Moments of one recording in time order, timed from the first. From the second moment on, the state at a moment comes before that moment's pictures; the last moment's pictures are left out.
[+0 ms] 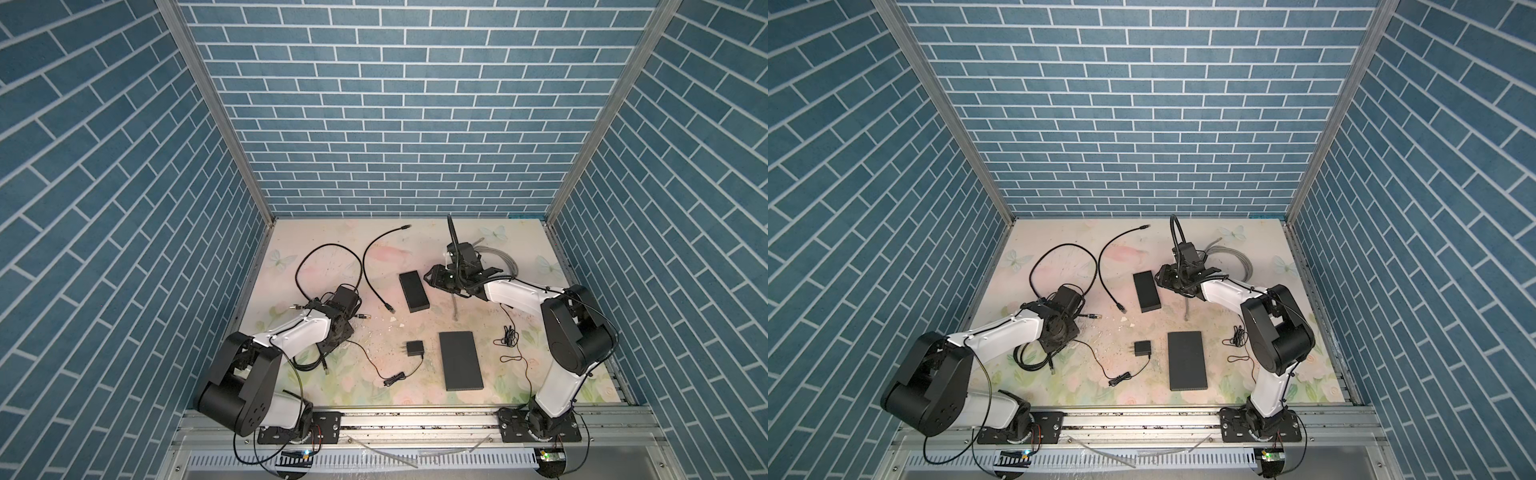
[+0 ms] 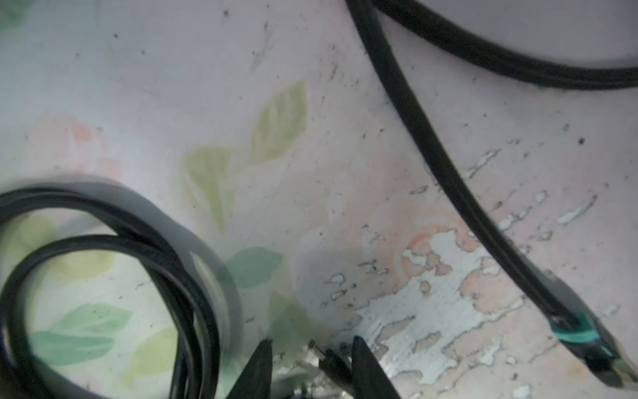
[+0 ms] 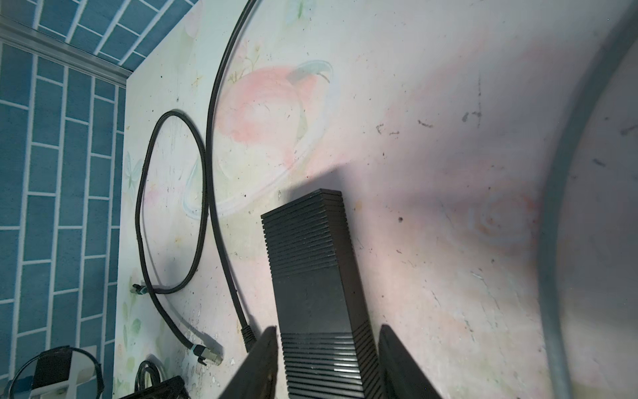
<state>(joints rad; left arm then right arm) -0.42 1.42 0.66 -0.63 -0.23 -1.05 0.57 1.79 1.11 -0.12 -0.24 0.71</state>
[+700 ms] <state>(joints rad) -0.48 1.62 0.85 -0.51 -0.24 -1.04 0.57 1.79 1.07 -0.11 -0.25 0.71</state>
